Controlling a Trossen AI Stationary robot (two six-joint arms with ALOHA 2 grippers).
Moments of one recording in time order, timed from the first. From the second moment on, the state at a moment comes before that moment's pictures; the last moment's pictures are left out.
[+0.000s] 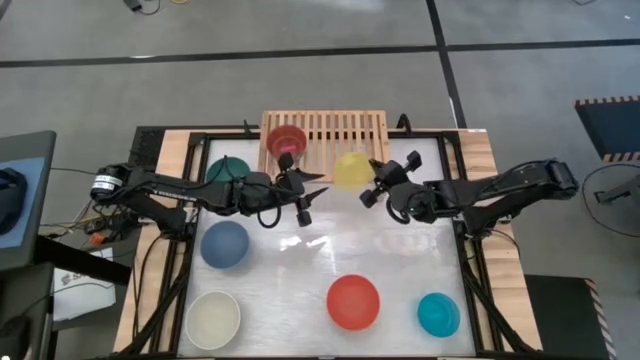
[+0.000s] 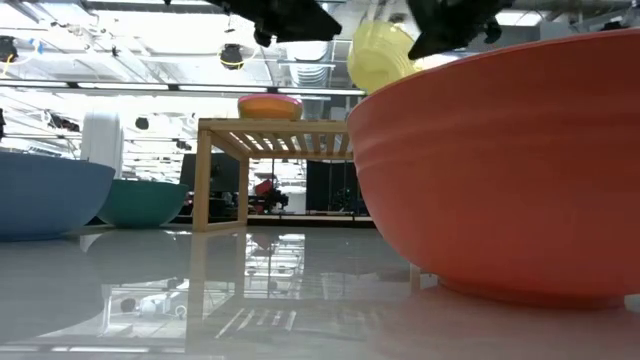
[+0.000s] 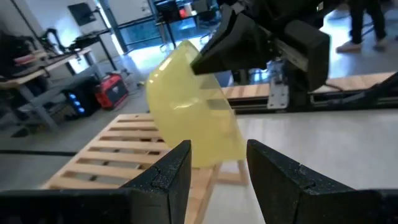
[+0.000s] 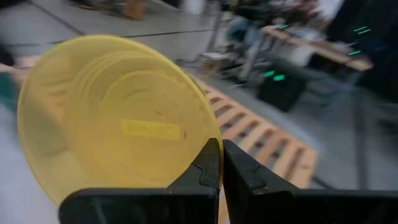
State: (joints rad) left arm -0.02 1.40 0.95 0.36 -0.43 0.22; right arm 0.14 1.23 0.94 -0.17 1.09 0.20
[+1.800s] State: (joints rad) left arm 0.20 1.40 1.39 -0.46 -0.72 0.16; right arm 0.22 1.16 1.02 -0.29 1.06 0.18
